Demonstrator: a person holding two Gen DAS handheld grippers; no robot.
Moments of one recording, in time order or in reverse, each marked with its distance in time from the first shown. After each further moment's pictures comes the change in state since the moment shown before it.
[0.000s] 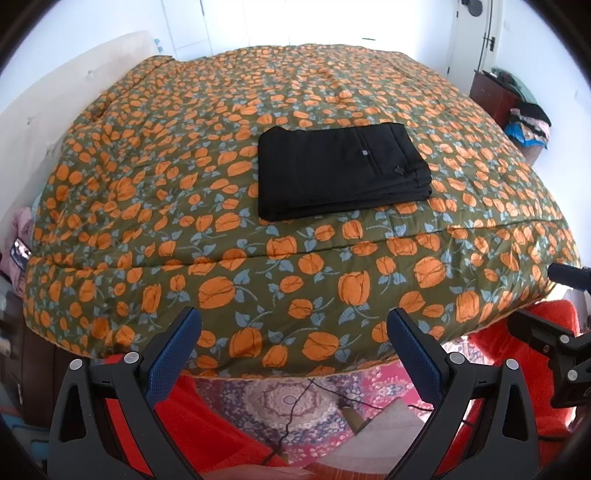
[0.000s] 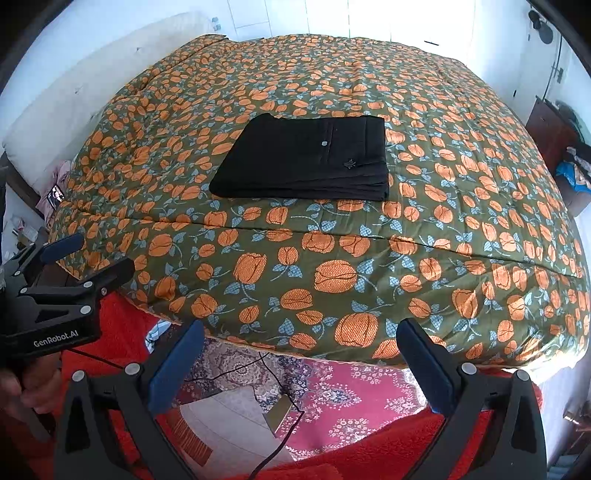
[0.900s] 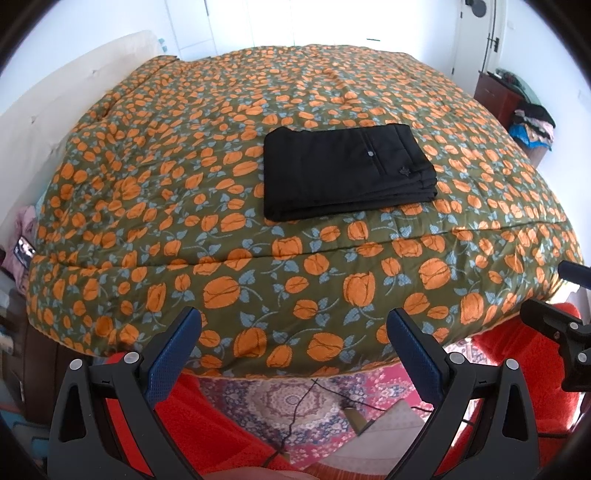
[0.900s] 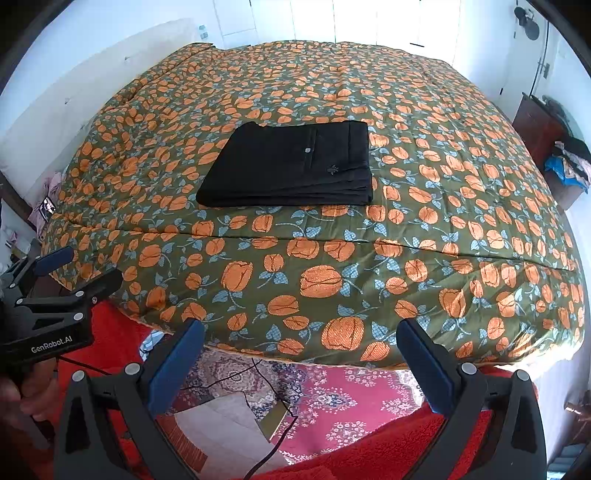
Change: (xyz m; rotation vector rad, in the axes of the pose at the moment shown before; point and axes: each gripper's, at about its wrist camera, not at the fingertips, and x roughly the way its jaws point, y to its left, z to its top) left arm 0.001 0.002 -0.001 -0.007 -0.003 0.015; right arm -0.005 -0.009 0.000 0.035 -0.025 -0.034
